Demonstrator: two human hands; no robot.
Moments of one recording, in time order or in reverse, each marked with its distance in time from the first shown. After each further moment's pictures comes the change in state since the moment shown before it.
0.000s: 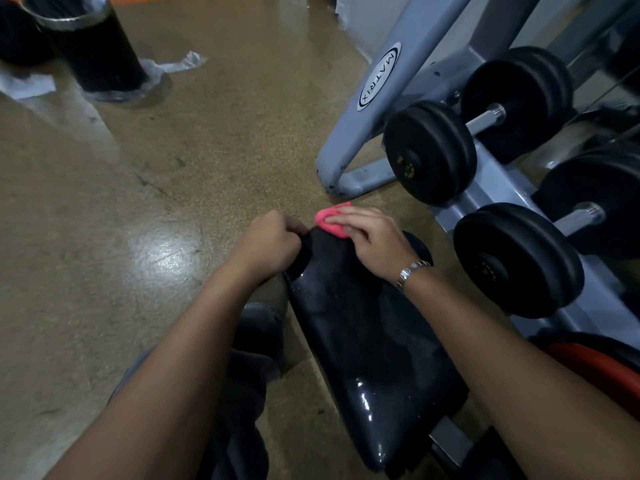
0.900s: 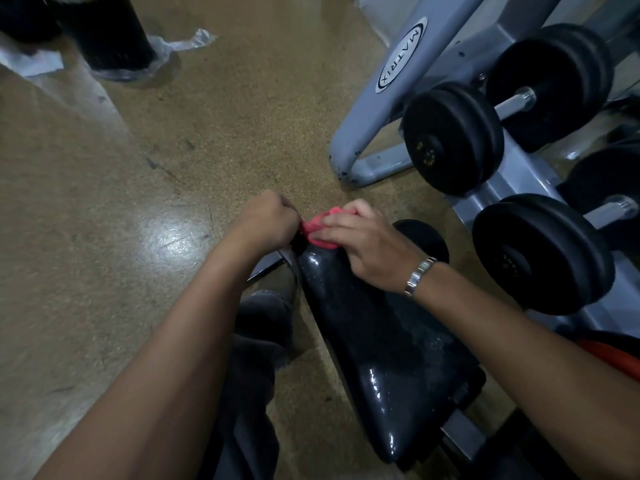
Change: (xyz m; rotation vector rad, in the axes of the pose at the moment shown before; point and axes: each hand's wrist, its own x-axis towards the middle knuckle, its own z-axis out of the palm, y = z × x) left_hand 0.020 -0.020 -0.009 -0.153 0.052 -0.164; right_hand -0.007 -0.035 0.010 -0.194 -0.201 -0.336
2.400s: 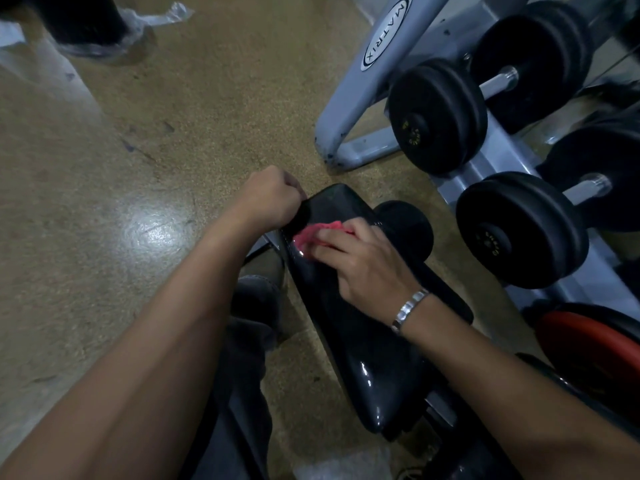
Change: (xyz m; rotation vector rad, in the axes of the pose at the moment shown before) left_hand -0.015 0.017 0.007 0.170 -0.021 0.102; right_hand -0.047 -0.050 0.010 -0.246 0.048 0.098
